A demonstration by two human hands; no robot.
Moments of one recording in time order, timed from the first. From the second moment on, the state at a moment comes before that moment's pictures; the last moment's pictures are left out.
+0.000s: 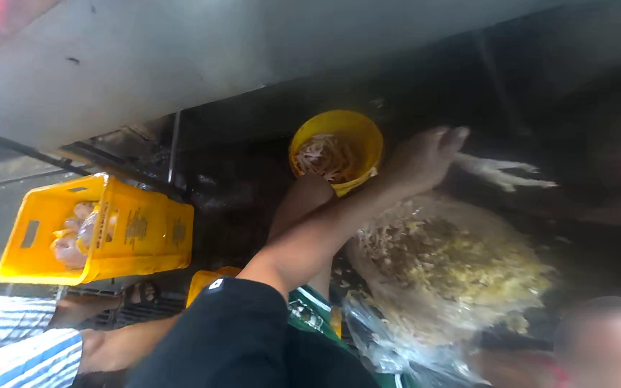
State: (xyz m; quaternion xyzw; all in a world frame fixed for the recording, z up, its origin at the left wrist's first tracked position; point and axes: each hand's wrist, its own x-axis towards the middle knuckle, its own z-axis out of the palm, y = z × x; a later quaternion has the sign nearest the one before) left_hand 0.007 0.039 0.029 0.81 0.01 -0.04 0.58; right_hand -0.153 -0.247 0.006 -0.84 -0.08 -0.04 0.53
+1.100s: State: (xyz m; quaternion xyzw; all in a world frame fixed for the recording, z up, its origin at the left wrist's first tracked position) left_hand 0.011 0.011 0.051 0.92 -0.10 -0.11 0.36; right_hand -0.150 -0.266 0.022 -0.89 0.04 -0.07 0.45
